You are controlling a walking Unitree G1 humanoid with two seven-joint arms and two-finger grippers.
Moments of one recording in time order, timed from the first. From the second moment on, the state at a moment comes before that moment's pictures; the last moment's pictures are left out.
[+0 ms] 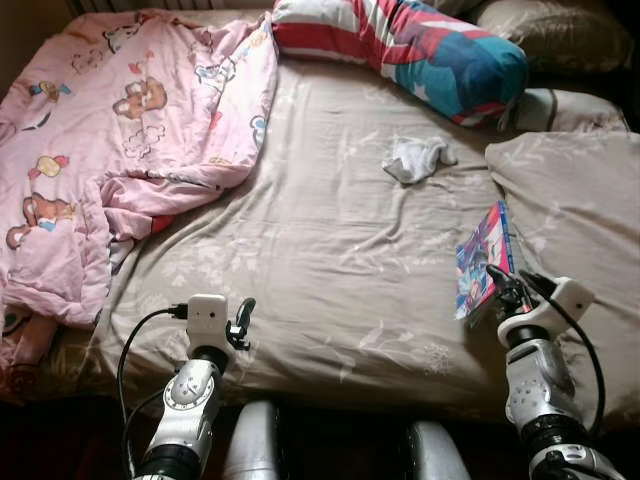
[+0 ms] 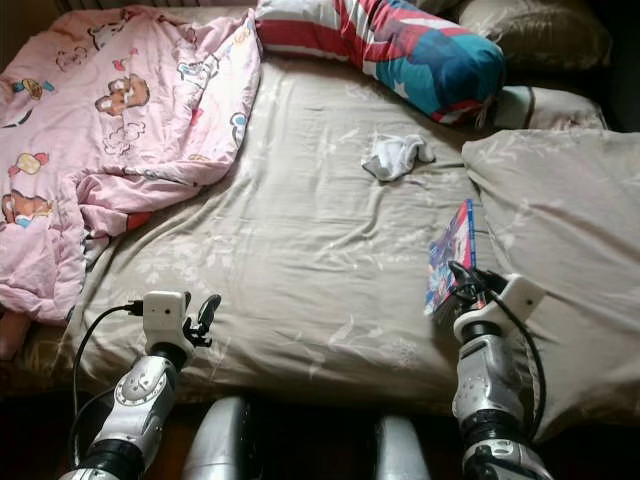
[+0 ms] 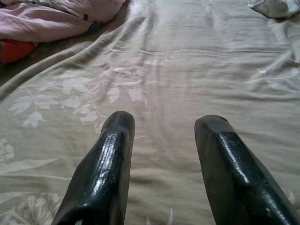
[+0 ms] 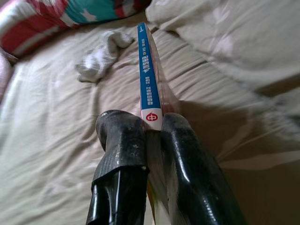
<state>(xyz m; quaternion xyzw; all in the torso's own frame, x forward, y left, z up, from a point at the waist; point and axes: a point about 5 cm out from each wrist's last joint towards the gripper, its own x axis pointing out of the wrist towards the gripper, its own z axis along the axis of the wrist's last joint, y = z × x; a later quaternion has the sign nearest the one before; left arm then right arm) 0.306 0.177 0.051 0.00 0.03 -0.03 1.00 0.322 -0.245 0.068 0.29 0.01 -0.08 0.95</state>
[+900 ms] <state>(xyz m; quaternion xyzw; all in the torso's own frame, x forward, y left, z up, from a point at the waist) 0.307 0.174 0.051 0.01 0.03 -0.05 1.00 0.313 -0.256 0.068 0.33 -0.02 -0.04 0.94</state>
